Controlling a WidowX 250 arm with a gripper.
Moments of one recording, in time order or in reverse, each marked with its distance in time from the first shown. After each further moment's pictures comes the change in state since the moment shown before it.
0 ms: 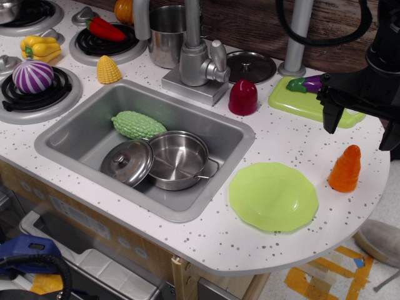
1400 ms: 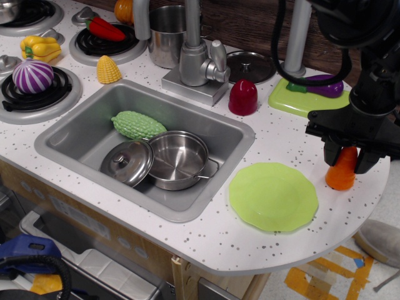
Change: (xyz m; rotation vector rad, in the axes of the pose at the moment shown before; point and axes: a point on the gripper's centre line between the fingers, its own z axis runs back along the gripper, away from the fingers) arm -0.013 0.003 -0.037 0.017 0.015 0.060
